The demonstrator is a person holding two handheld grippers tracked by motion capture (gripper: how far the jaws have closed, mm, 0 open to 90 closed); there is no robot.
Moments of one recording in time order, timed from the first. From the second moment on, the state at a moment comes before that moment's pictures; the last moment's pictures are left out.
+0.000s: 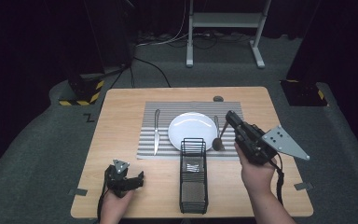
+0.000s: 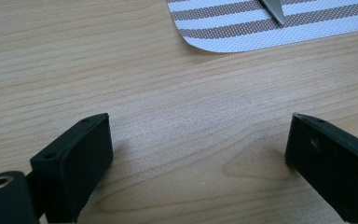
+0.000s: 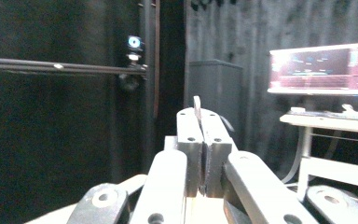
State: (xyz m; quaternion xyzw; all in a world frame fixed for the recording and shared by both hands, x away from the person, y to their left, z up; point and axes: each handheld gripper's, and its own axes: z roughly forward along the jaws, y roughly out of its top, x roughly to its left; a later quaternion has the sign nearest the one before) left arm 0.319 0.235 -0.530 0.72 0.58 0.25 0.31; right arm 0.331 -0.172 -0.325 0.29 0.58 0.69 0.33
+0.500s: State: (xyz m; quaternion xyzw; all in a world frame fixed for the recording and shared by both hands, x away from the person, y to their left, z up) left arm 0.319 0.235 -0.530 0.71 0.58 0.25 0.31; right arm 0.353 -0.241 -0.379 0.37 0.58 0.62 0.37
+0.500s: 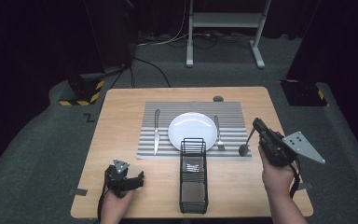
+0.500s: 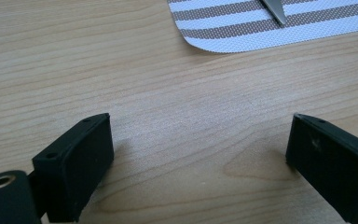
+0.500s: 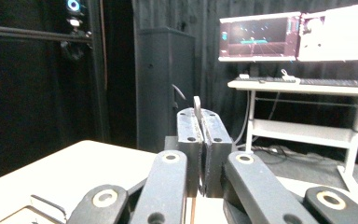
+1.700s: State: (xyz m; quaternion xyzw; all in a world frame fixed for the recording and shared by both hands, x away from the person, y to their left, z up) left arm 0.320 0.233 -0.531 0.72 0.57 0.24 0.30; right arm 0.443 -0.226 -0.444 0.42 0.62 0.57 0.32
